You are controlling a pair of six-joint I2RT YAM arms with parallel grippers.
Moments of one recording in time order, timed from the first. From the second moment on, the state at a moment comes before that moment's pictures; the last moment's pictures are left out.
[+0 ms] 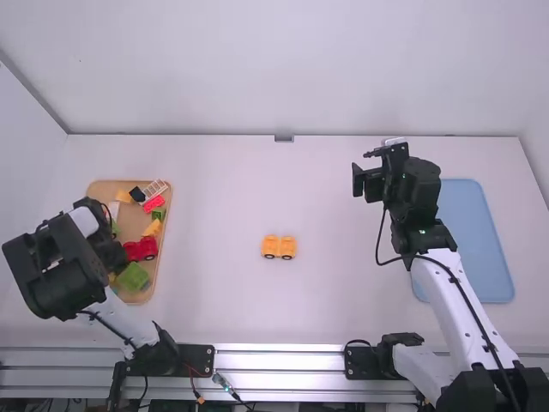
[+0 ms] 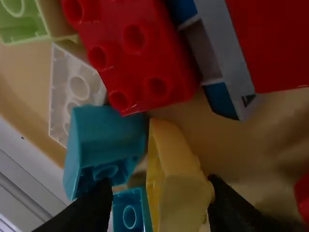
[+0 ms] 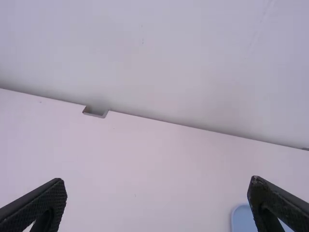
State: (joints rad) left arm 0.63 1.84 1.00 -0.78 -0.39 -0.04; right arm 0.10 1.16 0.83 -0.03 -0.10 -0.14
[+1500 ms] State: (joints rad) left arm 0.63 1.82 0.97 -0.70 -0.34 -0.01; right arm 0.14 1.16 0.83 -0.01 -0.10 -0.14
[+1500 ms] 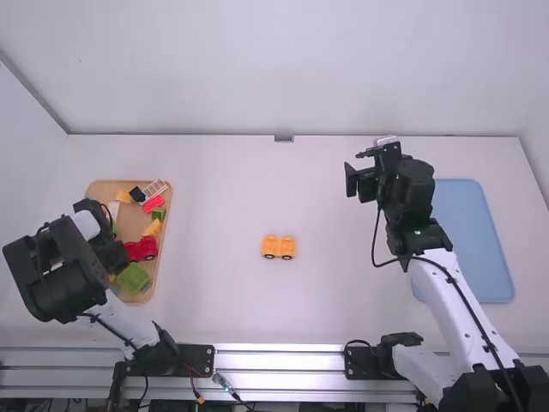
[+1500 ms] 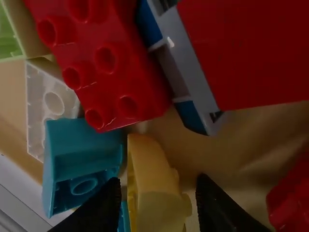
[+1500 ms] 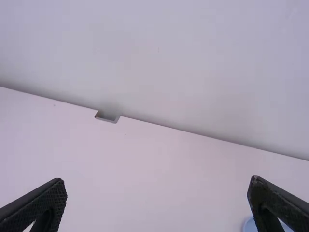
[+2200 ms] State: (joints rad) left arm 0.63 1.80 0.93 -0.66 -0.32 0.02; right arm 0.14 1.16 0.83 -0.01 -0.10 -0.14
